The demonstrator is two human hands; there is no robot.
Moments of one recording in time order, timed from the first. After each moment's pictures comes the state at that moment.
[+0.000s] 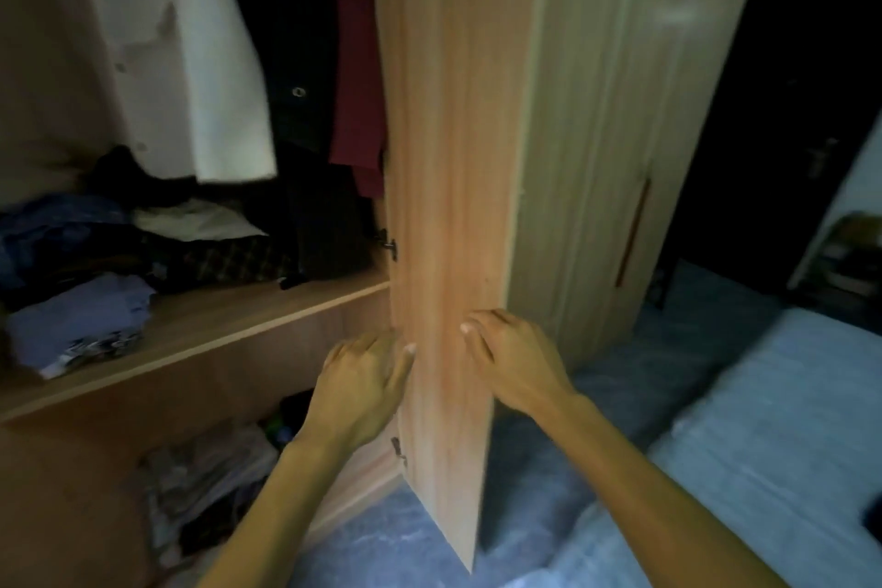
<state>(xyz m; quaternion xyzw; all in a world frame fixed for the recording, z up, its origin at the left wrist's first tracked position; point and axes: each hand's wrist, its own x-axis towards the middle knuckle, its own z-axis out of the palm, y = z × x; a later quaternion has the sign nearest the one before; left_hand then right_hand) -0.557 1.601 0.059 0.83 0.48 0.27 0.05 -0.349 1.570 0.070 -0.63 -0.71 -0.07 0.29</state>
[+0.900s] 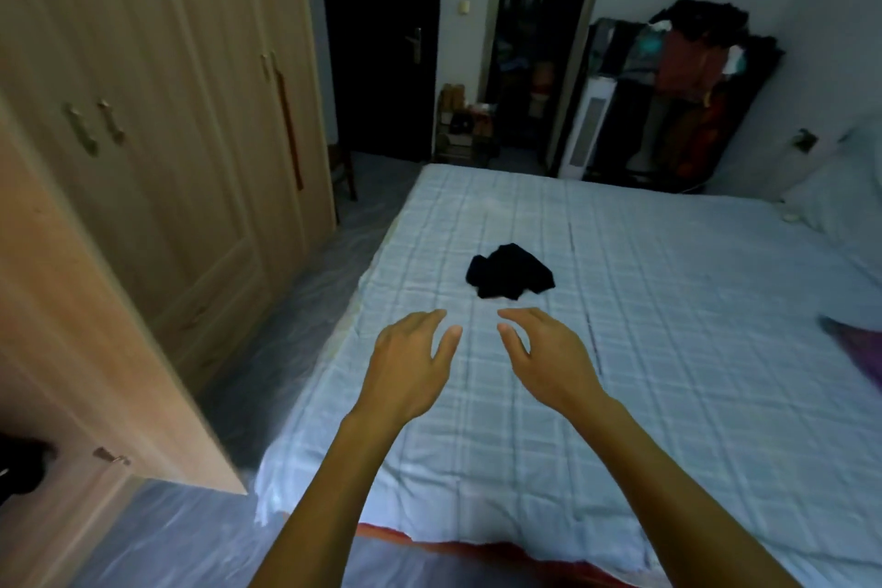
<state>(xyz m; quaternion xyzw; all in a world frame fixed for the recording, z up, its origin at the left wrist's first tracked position) -0.258 1.284 -0.021 0.92 0.14 0.19 0.30 -0.151 1.120 -0.017 -0.90 -0.34 -0.06 0.28</state>
